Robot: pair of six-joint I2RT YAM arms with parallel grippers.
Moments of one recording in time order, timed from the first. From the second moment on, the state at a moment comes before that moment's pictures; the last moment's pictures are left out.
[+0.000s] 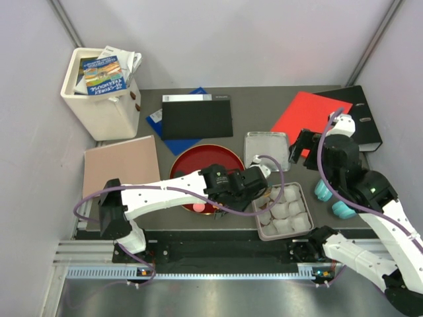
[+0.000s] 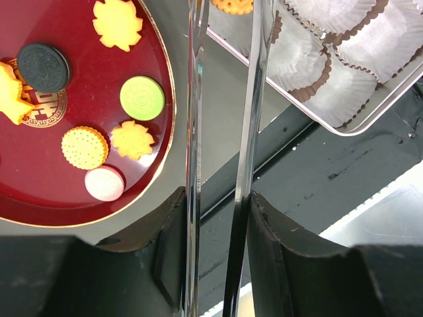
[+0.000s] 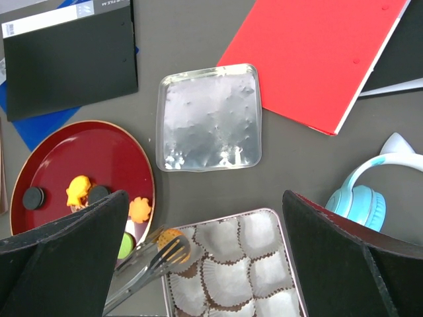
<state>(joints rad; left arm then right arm) -1.28 1.64 1.49 -0.97 -0.21 -0.47 0.58 0.79 1.15 -0.86 0.47 0.50</state>
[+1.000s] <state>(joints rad) -1.29 1.64 1.48 -0.97 -0.28 -0.47 0.58 0.80 1.13 -0.85 0.45 0.49</state>
